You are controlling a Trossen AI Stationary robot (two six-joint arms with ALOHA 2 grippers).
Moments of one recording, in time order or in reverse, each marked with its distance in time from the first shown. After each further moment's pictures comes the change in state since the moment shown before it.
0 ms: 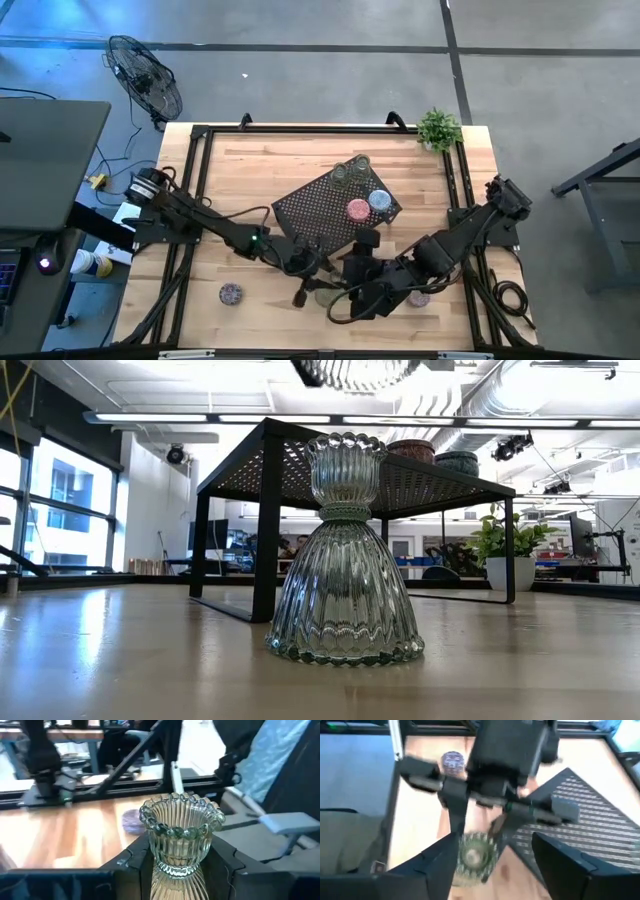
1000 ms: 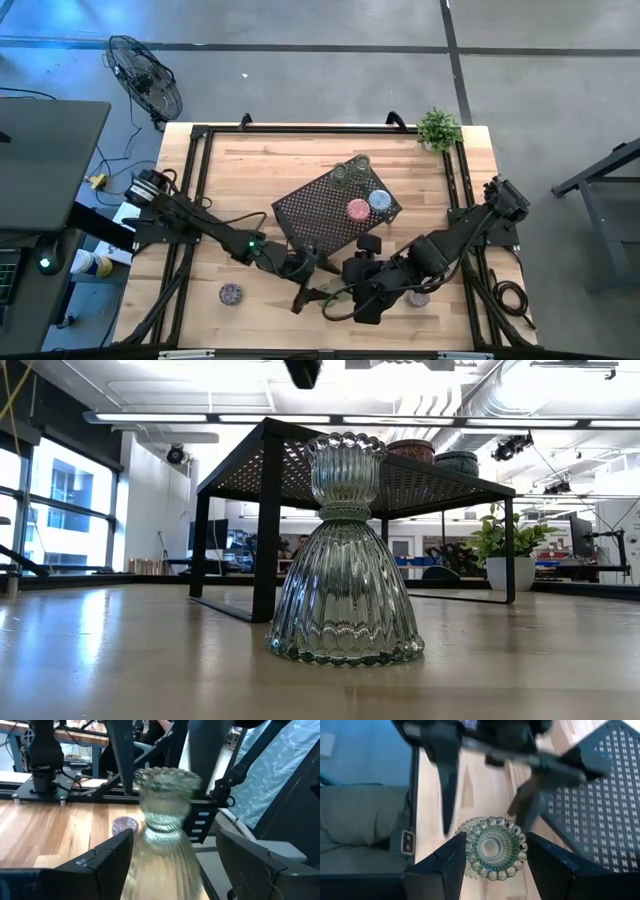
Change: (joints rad) left arm -0.045 0.018 -0.037 0.124 -0.074 -0.149; right arm -0.022 0.018 0.001 -0.075 -0.194 0.100
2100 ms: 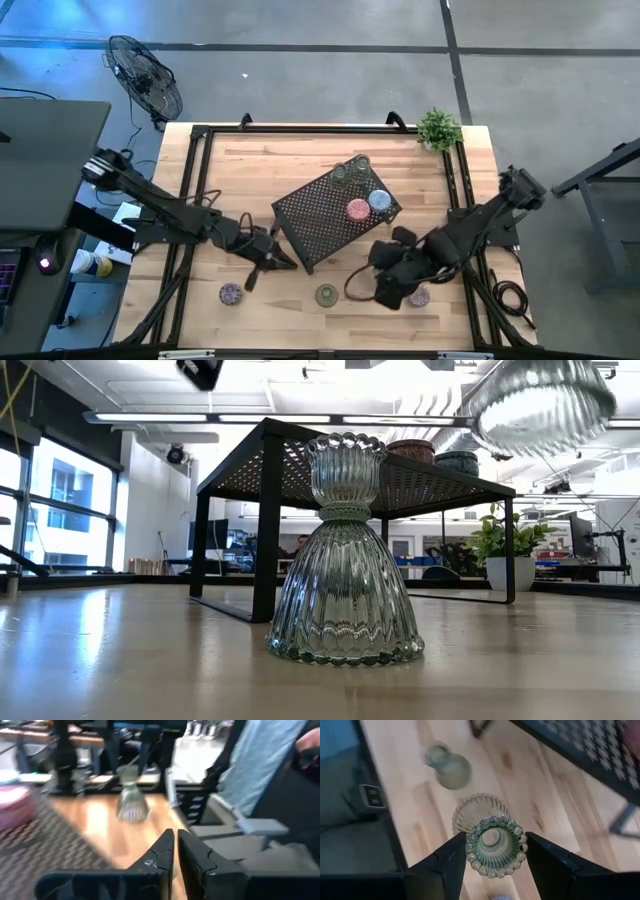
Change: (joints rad) left arm -0.012 -0.479 -0.377 -0.114 0.035 0.063; right arm 0.015 -0.164 -0.265 -0.161 -0.108 0.360
